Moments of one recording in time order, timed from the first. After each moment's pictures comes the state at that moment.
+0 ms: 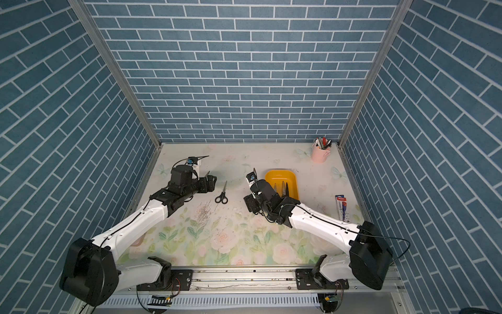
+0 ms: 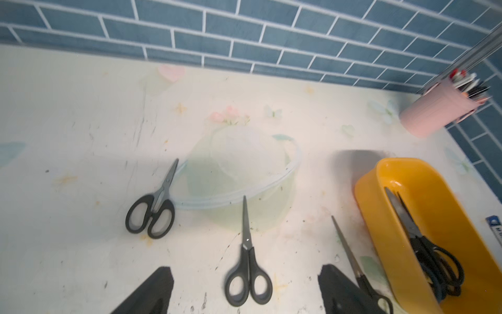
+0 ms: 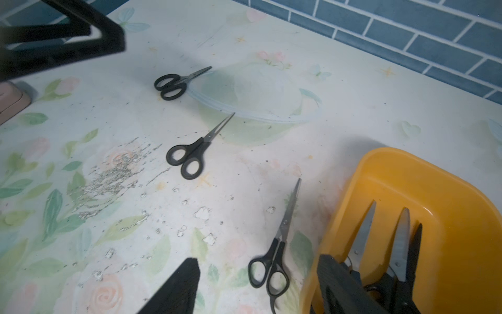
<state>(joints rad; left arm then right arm) -0.36 1.29 0.83 -0.20 0.00 -0.33 0.97 1.36 0.92 -0.26 0.25 0.17</state>
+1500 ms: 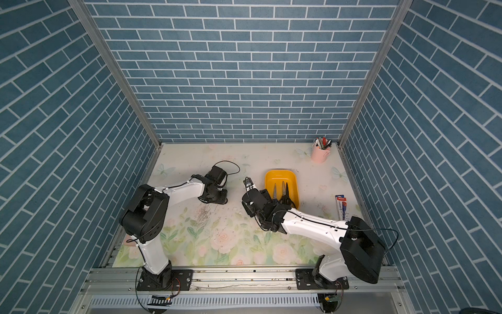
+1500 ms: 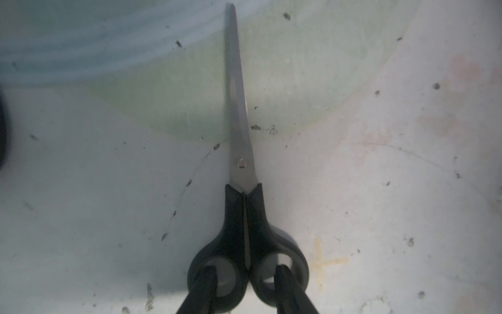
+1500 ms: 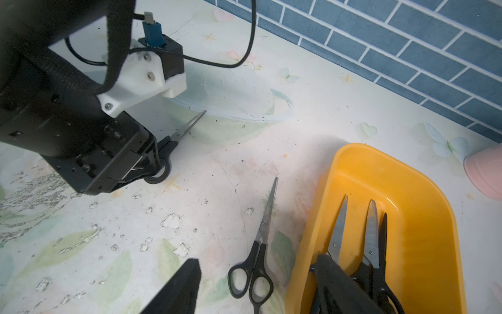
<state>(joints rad) -0.49 1.85 1.14 -0.55 -0.03 -0.31 1.05 1.41 0.88 -0.18 0.49 0.21</state>
